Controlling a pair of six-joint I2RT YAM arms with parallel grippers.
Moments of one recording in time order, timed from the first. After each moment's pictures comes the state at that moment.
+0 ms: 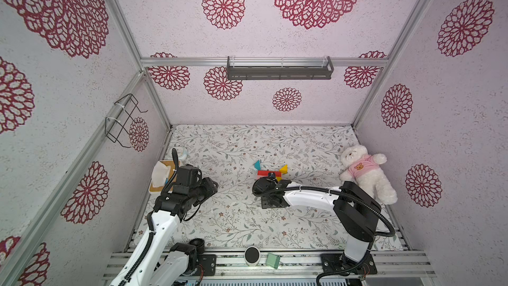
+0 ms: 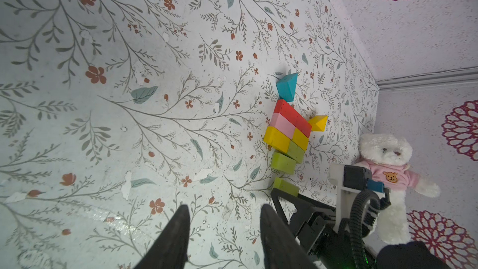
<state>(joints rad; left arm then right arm) -0.19 0.90 0.75 -0.71 0.19 -0.79 1.00 1.81 1.16 -0.64 0.31 0.89</state>
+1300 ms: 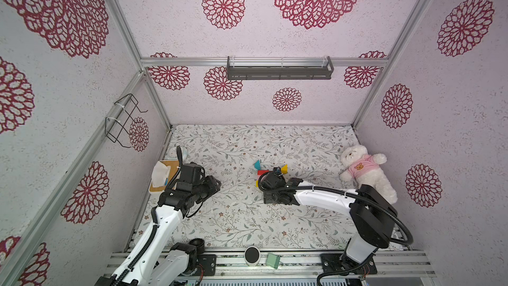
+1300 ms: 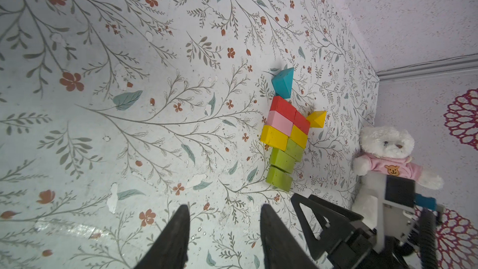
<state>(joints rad) -0.23 0.98 0.75 -0.64 0.20 -0.77 0.97 1.61 1.04 -0.56 0.29 0.89</state>
